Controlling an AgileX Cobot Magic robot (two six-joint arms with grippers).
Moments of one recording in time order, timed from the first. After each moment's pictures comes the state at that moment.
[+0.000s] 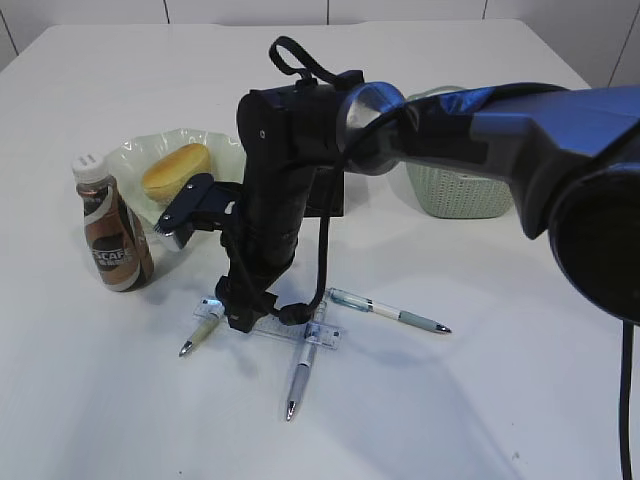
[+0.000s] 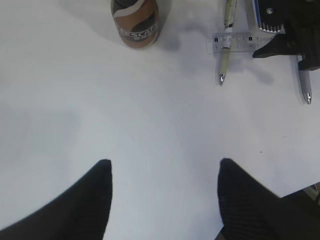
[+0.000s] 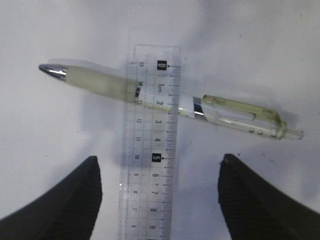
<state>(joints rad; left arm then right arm) -0.19 1.14 -1.08 -0.06 1.11 0.08 0.63 2.38 -1.97 0.17 1.04 -0.71</state>
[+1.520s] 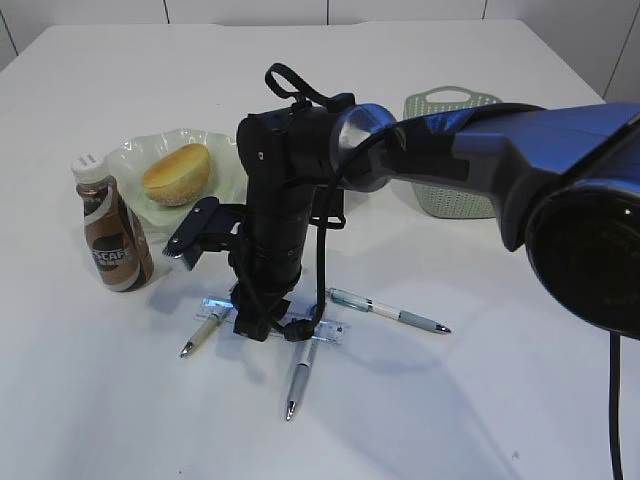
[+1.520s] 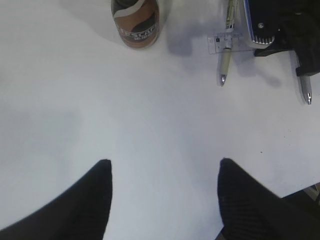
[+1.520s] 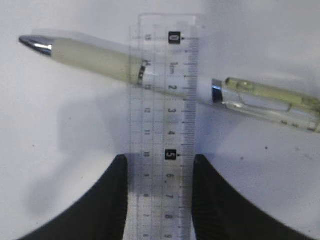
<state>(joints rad) -0.19 1.14 -1.08 -0.06 1.11 0.08 0.63 2.42 -1.98 0.15 1.08 -0.70</state>
